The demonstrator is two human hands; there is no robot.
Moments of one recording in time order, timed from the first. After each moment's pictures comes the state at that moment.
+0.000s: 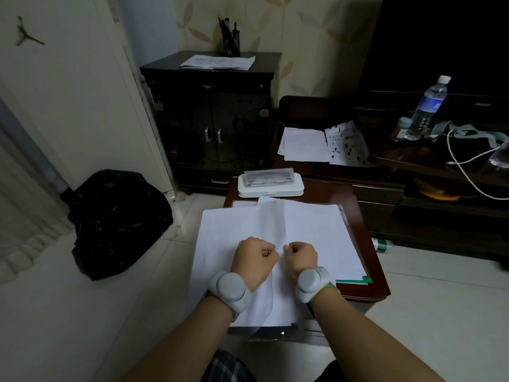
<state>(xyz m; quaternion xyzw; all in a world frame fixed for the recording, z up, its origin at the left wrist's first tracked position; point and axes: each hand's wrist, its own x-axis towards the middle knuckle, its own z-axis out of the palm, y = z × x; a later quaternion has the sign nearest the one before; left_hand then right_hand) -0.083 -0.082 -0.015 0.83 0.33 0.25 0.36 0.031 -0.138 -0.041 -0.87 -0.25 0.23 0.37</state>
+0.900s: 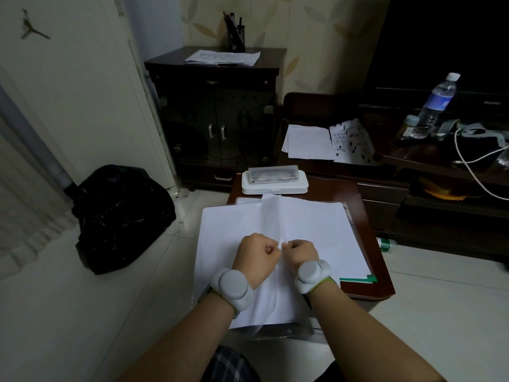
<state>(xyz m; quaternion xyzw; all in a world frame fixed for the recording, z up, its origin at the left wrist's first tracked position) -0.085 -0.080 -0.016 0.84 0.33 0.24 0.36 0.029 -0.132 -0.039 -0.87 -0.21 0.30 0.34</state>
